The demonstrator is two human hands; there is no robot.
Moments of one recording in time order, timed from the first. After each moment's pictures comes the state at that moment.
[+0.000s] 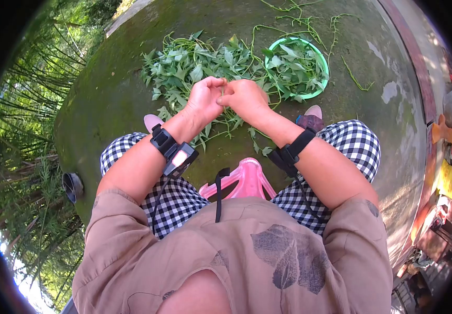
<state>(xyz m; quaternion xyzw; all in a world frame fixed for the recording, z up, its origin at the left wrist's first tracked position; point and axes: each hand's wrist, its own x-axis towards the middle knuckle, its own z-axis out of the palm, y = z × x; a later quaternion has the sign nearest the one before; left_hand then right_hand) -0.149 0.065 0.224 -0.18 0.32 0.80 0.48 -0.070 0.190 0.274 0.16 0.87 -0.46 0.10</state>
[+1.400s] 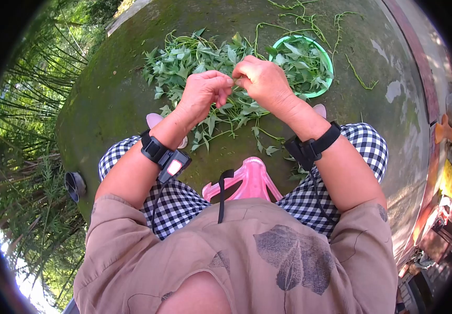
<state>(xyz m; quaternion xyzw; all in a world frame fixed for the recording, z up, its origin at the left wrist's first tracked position) -0.147 0.057 0.281 0.04 0.61 0.68 0.41 -0.075 0.233 0.295 -0.05 0.91 -0.41 -0.11</state>
